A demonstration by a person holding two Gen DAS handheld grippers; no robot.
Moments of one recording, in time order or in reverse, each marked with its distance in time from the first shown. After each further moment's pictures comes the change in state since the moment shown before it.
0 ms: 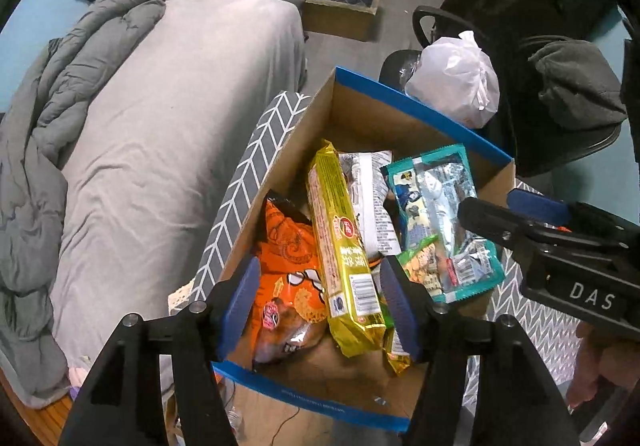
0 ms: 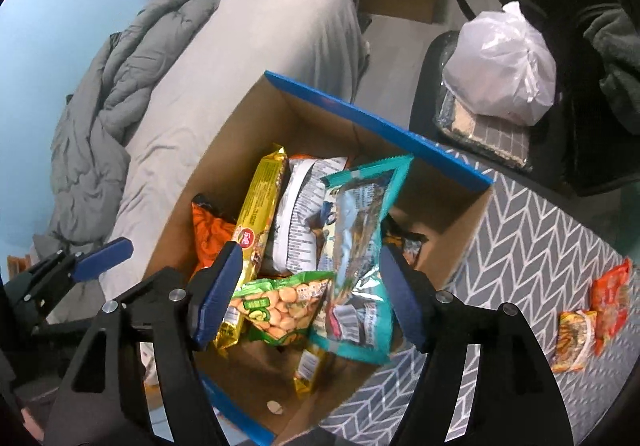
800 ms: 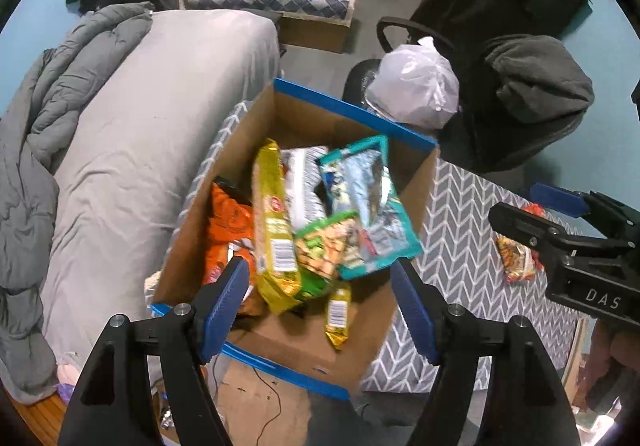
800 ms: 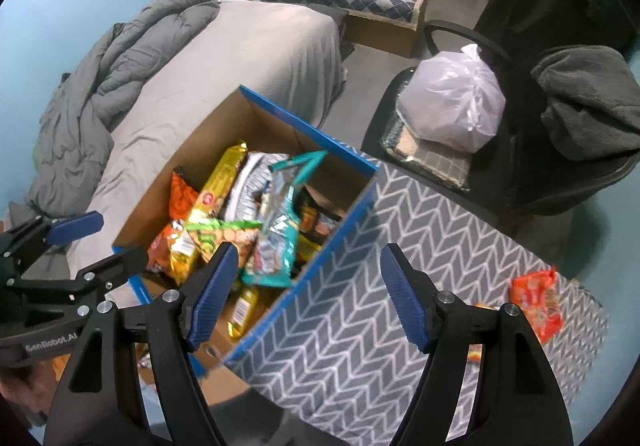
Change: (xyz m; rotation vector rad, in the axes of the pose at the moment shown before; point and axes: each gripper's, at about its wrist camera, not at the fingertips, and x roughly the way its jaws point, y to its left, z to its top) left arm -0.046 -0.060 -0.031 0.025 -0.045 -0.051; right arm -0.082 -0.043 -0.039 -0.118 -0.064 -0.114
